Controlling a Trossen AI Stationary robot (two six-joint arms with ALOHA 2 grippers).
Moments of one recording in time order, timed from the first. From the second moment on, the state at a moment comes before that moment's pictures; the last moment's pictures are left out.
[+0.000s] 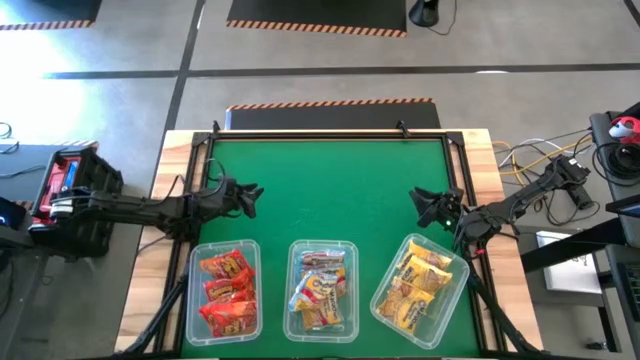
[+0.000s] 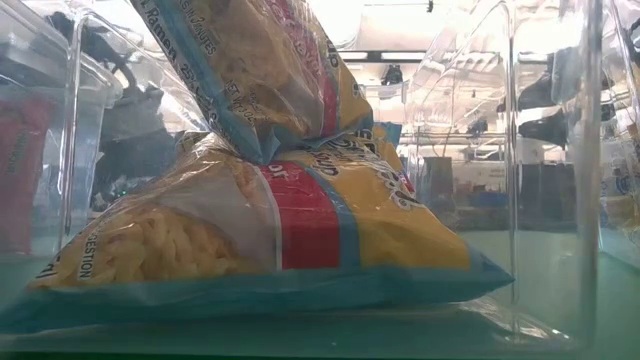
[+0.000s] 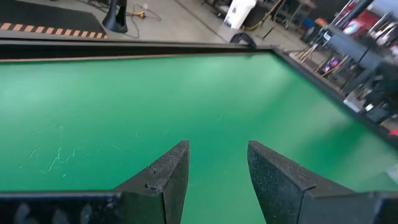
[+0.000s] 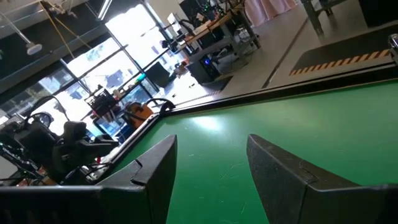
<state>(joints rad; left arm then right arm) 0.13 0.69 0.06 0.28 -0.51 -0.64 0.48 0.53 0.01 0.37 1.22 0.75</state>
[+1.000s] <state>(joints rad) 0.13 0.19 0.01 0.26 -0.51 -0.64 0.48 0.53 0.01 0.37 1.22 0.75</state>
